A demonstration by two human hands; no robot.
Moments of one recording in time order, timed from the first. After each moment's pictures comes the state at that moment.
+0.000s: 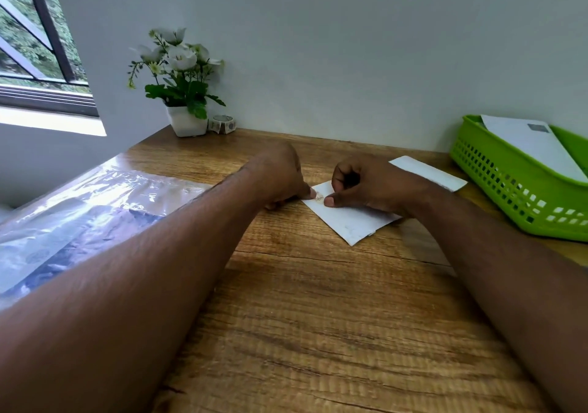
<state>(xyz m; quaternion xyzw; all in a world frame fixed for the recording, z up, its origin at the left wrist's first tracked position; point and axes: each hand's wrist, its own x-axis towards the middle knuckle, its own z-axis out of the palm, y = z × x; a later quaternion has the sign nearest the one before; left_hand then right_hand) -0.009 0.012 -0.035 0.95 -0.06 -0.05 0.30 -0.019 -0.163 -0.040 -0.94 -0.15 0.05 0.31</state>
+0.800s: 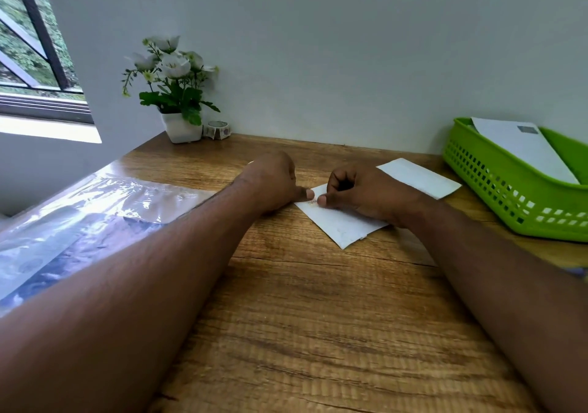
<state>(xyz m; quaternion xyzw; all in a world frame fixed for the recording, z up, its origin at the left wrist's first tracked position) 0.001 0.012 -0.047 0.96 -0.08 0.02 0.26 -0.026 -0.162 -0.046 -0.92 -0.13 0.03 0.36</state>
